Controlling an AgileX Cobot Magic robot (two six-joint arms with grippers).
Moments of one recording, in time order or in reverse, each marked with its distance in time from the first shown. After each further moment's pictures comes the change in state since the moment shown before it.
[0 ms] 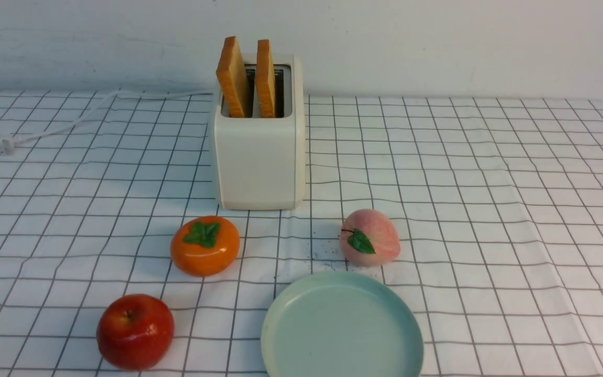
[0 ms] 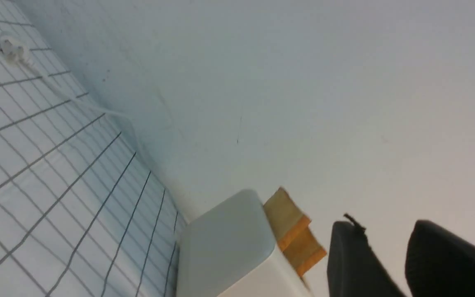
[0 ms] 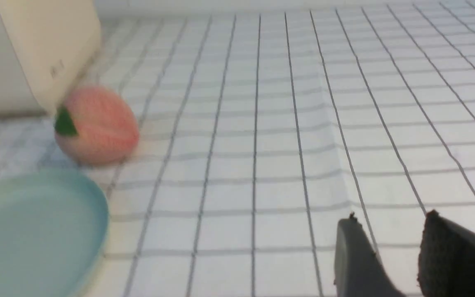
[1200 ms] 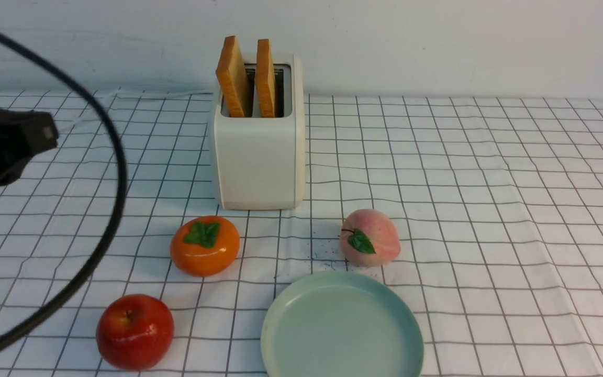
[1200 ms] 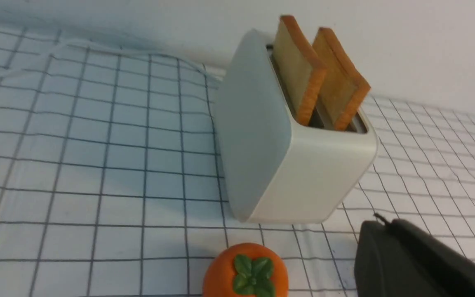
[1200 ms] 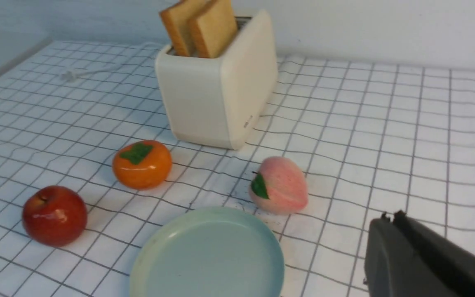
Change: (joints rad) right arm 0.000 0.428 -0.717 0.475 0.524 -0.520; left arm -0.015 0.973 -0.852 0.152 0.582 0.532
